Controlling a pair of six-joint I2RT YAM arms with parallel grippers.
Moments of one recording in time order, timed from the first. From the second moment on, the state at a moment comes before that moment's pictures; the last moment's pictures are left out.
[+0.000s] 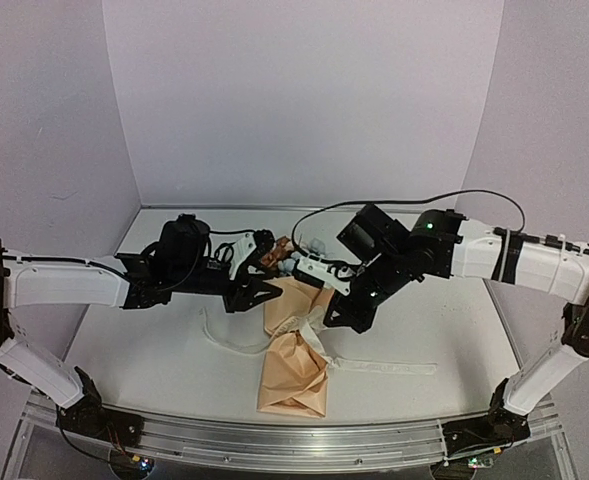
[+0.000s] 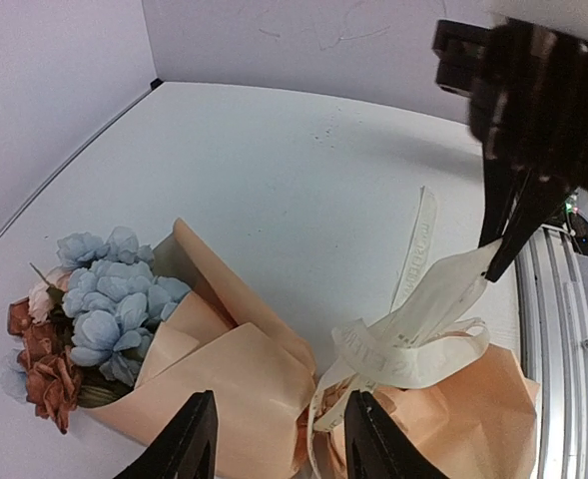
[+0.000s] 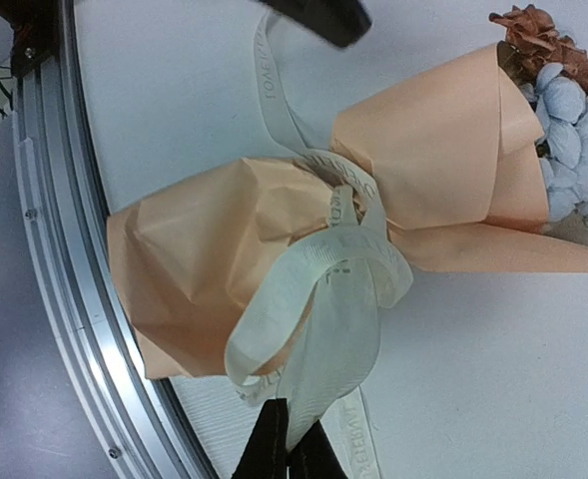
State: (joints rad) left arm -0.86 1.42 0.85 0.17 0.38 0.20; right arm 1.00 1.57 1.37 -0.86 -0.18 -0.13
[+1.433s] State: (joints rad) left arm -1.04 1.49 0.73 0.36 0.26 0.29; right arm 0.98 1.78 1.53 -0.91 -0.38 0.01
